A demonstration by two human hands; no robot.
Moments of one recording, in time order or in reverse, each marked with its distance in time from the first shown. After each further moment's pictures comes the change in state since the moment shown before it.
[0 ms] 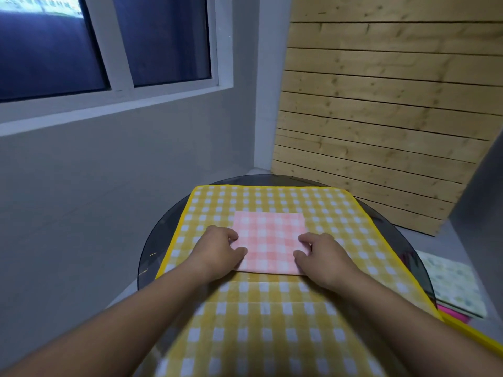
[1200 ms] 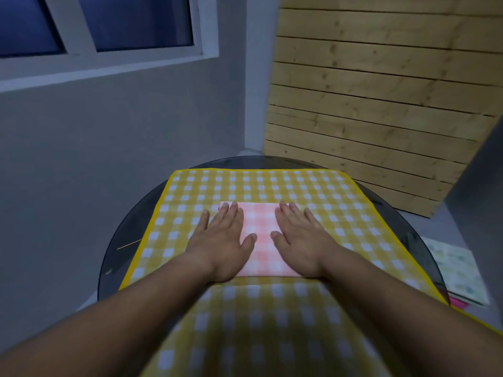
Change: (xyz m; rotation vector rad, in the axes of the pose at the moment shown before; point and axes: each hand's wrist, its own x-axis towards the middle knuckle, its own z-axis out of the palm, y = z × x) left_hand 0.038 0.009 0.040 0.581 -0.163 0.233; right_hand 0.057 0.009 0.023 -0.445 -0.149 -0.294
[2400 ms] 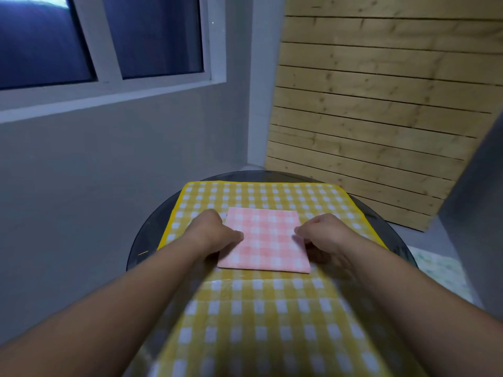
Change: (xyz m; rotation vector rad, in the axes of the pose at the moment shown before) left_hand -0.025 -0.013 -0.053 -0.614 0.103 -0.410; right_hand -0.029 -0.002 -0.046 1.082 0.131 0.548
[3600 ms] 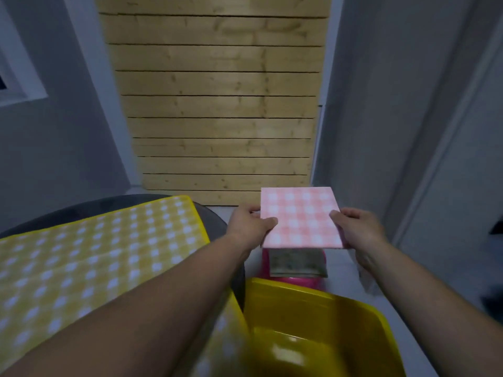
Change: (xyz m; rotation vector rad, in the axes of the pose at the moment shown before) left_hand -0.030 0.308 0.281 -0.626 -0.412 0.360; right_hand 0.022 0.194 -0.331 0.485 0.706 -0.098
